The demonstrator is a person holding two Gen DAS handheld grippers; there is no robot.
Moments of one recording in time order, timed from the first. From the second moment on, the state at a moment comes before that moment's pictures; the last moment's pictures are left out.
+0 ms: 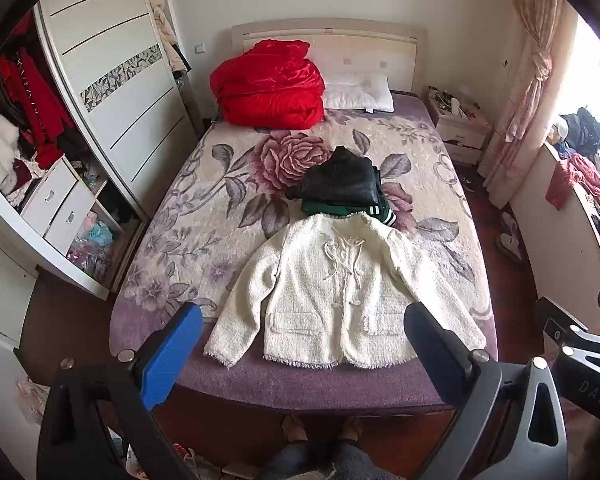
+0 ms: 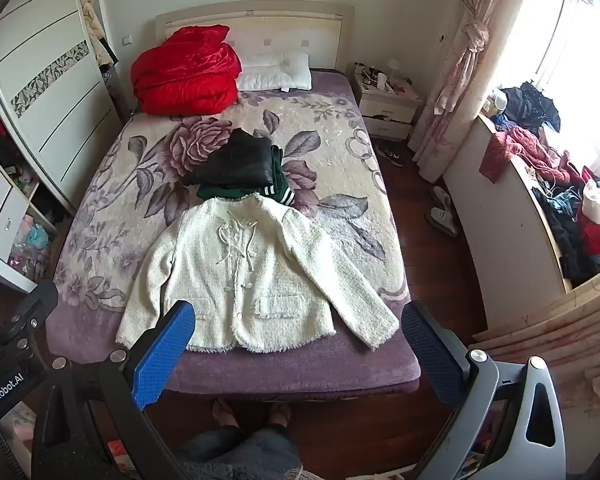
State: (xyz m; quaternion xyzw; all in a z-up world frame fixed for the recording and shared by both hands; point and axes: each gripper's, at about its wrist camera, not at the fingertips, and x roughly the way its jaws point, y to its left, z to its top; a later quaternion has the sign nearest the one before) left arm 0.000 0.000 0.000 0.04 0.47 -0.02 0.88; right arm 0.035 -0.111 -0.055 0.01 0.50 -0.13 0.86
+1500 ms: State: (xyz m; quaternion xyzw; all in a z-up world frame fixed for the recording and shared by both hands) left arm 0.006 0.009 0.017 0.03 0.46 -0.02 0.88; right arm 0.032 -0.099 -0.043 0.00 0.49 -0.13 0.86
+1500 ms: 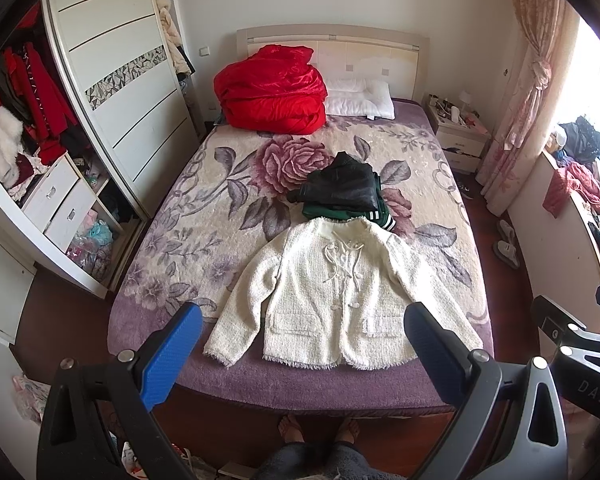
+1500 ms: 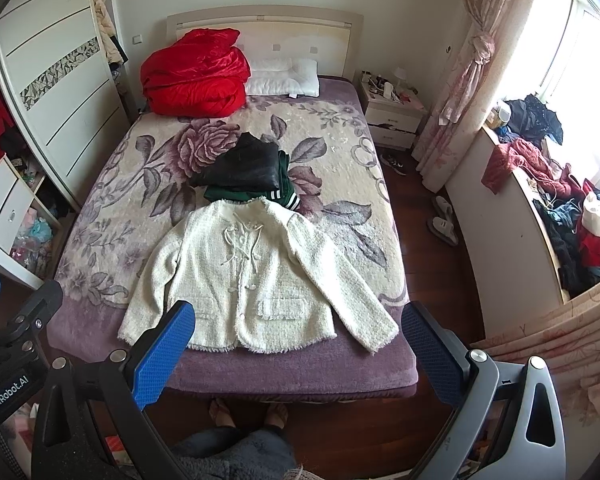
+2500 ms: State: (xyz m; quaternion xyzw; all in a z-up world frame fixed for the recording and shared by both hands) left arm -0.003 0.011 0.027 0.03 0.46 -0.02 0.89; right arm 0.034 -0.091 -0.034 0.00 0.49 -0.13 0.86
